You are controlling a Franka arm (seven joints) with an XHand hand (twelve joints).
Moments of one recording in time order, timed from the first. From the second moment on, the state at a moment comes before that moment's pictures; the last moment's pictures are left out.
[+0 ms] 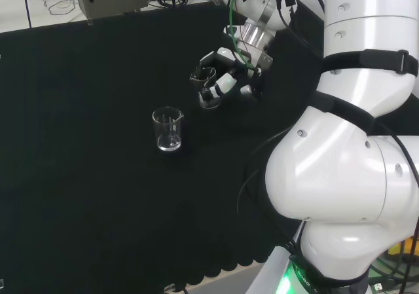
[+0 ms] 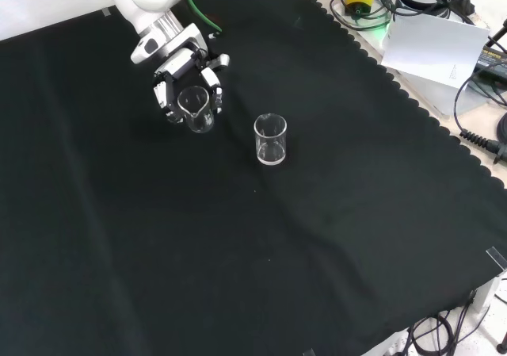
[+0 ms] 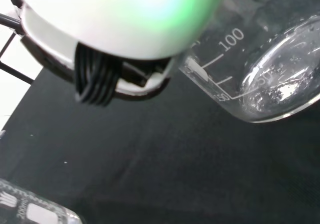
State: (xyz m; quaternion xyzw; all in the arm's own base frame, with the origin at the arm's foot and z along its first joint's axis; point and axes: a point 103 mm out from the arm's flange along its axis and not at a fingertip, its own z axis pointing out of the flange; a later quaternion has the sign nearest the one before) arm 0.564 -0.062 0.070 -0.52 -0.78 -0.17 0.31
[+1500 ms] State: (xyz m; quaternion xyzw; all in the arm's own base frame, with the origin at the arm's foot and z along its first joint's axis) arm 0.549 -0.072 0.062 -0.52 -0.79 -0.11 0.31
